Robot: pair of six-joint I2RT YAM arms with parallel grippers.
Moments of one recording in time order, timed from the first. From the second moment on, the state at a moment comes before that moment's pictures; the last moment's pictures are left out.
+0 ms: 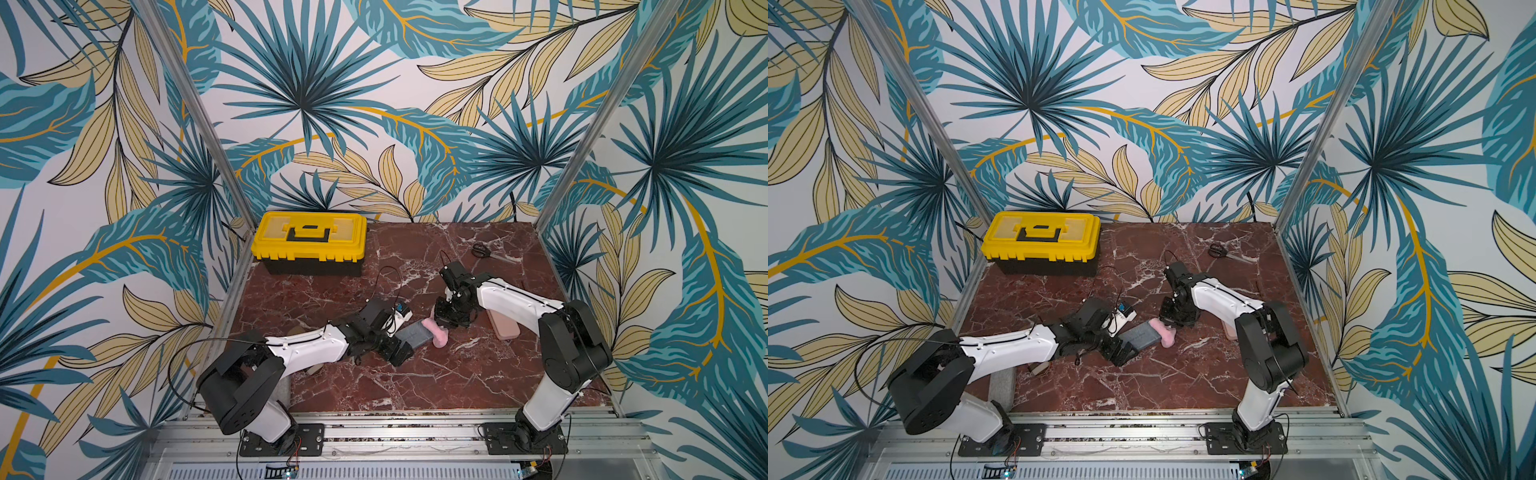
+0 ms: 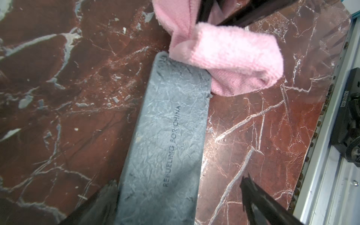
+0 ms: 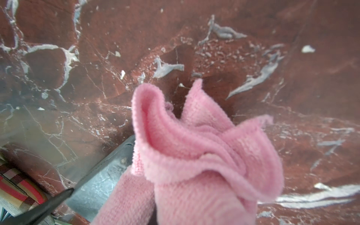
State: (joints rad) left arm -0.80 1.52 0.76 -0.13 0.23 -0.14; right arm 0.43 1.75 1.15 -0.76 -0.19 0.71
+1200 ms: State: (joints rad) left arm -0.90 1.53 0.57 0.11 -0.07 -0.08; right arm 0.64 1.89 1.44 -1.07 0.31 0.59
